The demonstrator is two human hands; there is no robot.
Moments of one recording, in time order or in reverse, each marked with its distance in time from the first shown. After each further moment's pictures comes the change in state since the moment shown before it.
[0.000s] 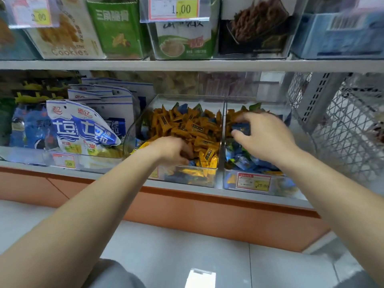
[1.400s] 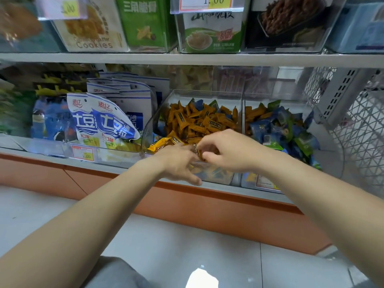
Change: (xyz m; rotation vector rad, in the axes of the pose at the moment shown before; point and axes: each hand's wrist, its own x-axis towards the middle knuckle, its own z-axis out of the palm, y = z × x) left_hand -0.034 -0.016 0.023 0.126 -0.074 0.067; right_hand 0.004 -0.084 0.033 0.176 -0.433 -0.415
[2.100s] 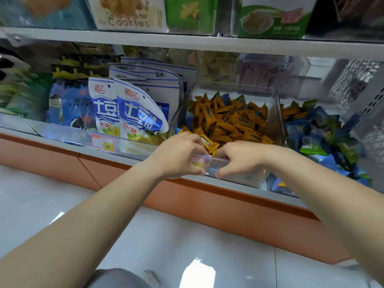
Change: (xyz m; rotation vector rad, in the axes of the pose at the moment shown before) left_hand -0.037 -0.047 0.017 -0.123 0.418 0.046; right_hand 0.057 -0.006 0.039 -0.042 -0.426 0.126
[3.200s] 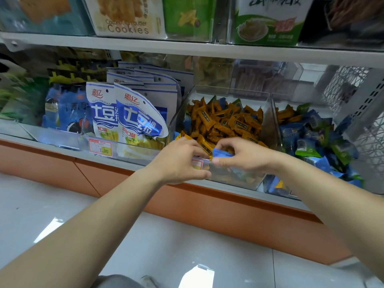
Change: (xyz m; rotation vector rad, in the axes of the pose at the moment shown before) left_hand 0.001 -0.001 0.011 -0.108 0.054 -0.063; right_hand -0.005 0.019 0.005 0.455 0.245 -0.029
